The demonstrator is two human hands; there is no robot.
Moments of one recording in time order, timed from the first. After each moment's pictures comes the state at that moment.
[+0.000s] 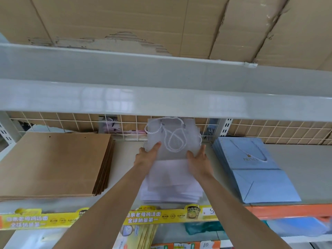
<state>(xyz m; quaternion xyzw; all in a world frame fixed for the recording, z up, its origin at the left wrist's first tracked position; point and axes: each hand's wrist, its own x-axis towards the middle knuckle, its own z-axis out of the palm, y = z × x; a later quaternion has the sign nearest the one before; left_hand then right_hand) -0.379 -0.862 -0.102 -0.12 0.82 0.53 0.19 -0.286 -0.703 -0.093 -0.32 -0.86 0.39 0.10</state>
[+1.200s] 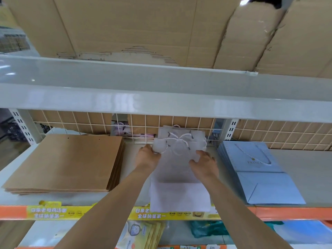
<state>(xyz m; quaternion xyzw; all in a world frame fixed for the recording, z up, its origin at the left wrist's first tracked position) -0.355 -0.894 -0.079 0.02 0.90 0.44 0.03 -0.264 -0.721 -0.067 -0.28 -0.92 0.27 0.08</state>
